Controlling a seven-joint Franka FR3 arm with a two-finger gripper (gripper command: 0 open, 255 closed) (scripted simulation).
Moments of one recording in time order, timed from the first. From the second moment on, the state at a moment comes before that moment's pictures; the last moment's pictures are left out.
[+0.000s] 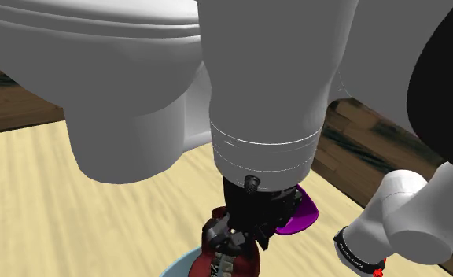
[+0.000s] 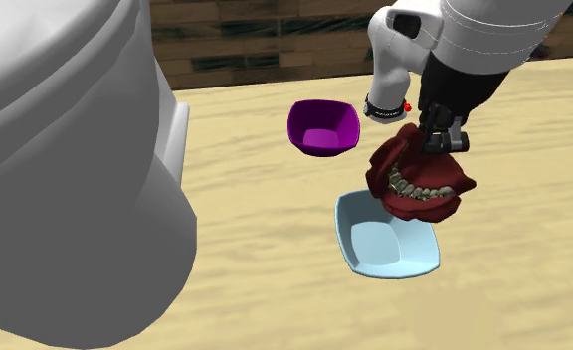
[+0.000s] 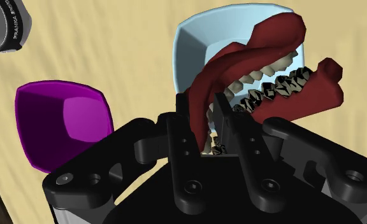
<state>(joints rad) 0.34 -0.22 0.72 -1.89 0.23 1.50 1.22</state>
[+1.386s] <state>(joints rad) 0.36 -0.18 0.77 -2.13 0.23 1.77 1.23</state>
